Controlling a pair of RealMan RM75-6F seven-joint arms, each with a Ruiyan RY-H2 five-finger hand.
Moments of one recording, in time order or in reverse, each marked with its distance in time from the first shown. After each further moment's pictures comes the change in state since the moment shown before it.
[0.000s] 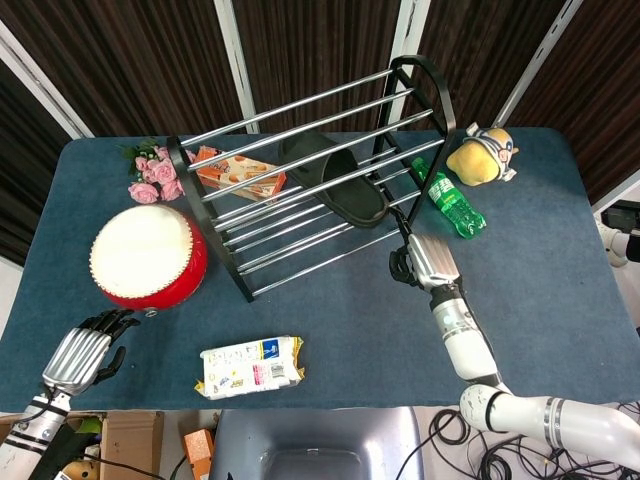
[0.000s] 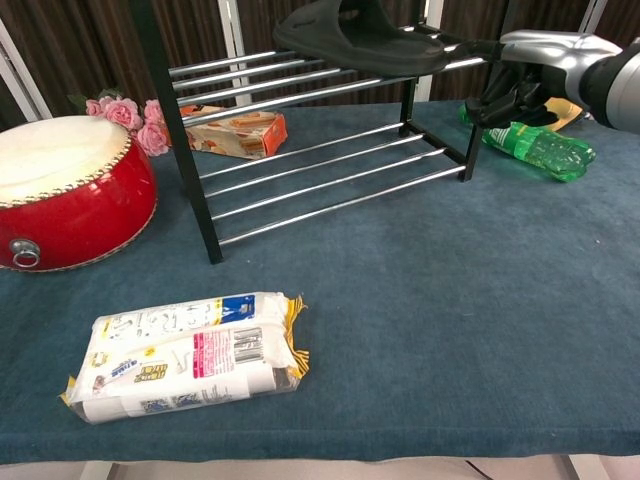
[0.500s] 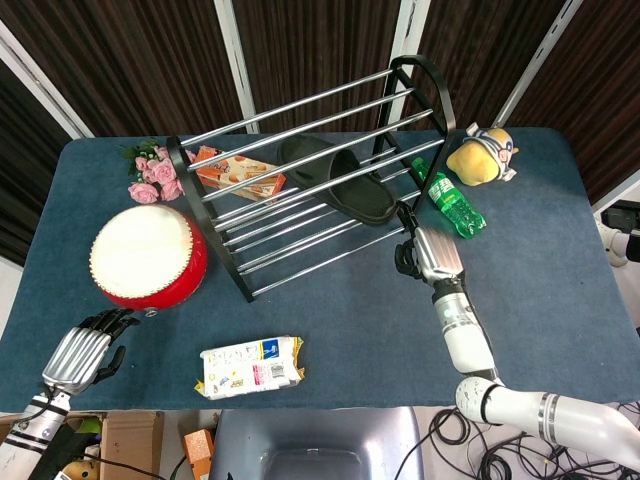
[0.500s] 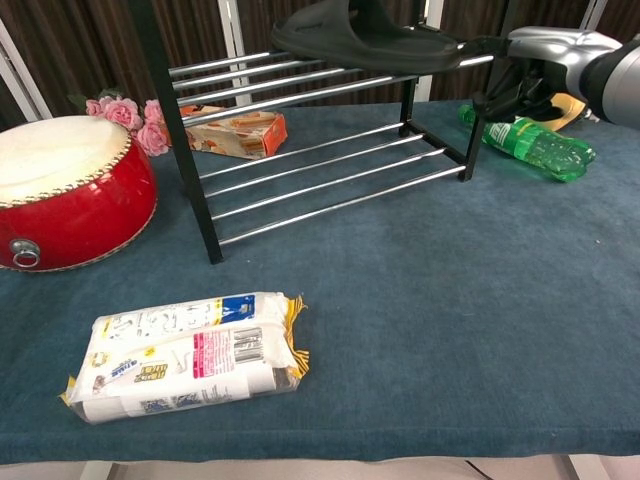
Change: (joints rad) left arm -0.001 -0.004 -0.001 0.007 0.001 0.002 -0.002; right arm -0.001 -0.027 0.042 0.035 0.052 0.006 -0.051
